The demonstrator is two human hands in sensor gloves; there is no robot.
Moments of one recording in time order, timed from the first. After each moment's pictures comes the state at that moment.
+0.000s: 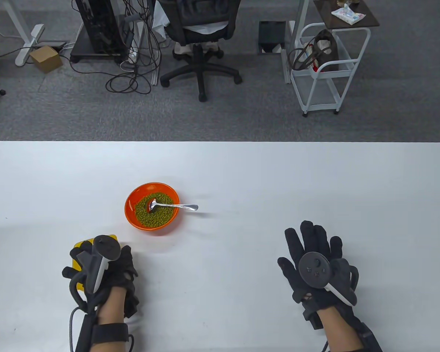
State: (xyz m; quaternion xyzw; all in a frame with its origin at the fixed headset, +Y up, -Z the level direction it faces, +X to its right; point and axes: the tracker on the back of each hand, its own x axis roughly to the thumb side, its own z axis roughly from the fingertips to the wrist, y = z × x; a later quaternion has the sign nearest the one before) left_hand -0.308 -0.763 -0.267 -0.14 0.29 0.15 0.93; right_hand 0.188 -0.715 -0.237 0.05 -0.01 0.99 0.13
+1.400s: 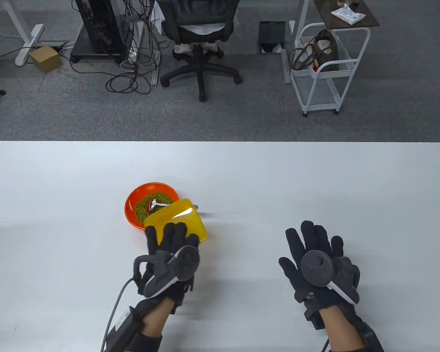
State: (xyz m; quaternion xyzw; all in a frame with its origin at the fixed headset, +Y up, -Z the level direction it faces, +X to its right) left_hand -0.113 -0.702 -0.252 0.02 -0.13 0.02 0.99; right_hand 0.192 -0.708 -0.236 0.06 0.00 0.99 0.15
